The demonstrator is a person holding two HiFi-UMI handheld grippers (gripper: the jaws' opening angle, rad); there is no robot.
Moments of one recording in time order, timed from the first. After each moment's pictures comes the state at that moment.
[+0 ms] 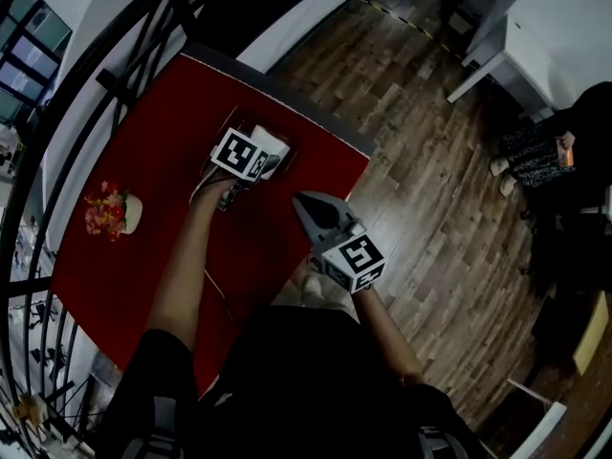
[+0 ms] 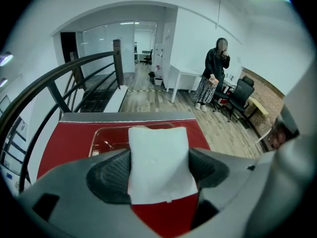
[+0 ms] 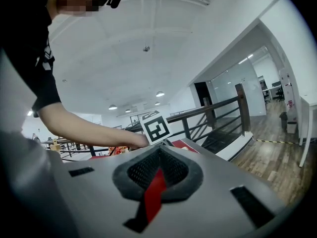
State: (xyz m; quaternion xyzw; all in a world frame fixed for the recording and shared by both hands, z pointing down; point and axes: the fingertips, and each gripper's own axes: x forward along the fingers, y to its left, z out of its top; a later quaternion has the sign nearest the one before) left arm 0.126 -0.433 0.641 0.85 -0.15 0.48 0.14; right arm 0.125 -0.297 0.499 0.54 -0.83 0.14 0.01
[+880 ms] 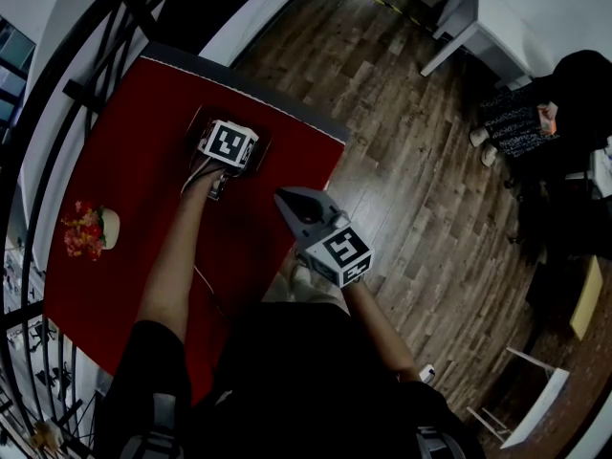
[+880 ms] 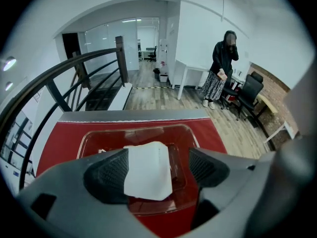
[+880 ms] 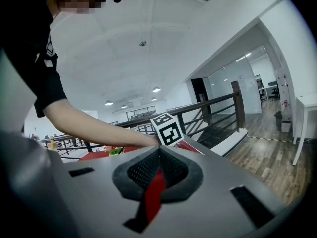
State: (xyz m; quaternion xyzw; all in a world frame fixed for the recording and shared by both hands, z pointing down) left arm 0.166 -0.459 0.692 0.84 -0.18 0.50 0.14; right arm 0.147 -0.295 0.521 0.55 -0.82 0.16 0.03
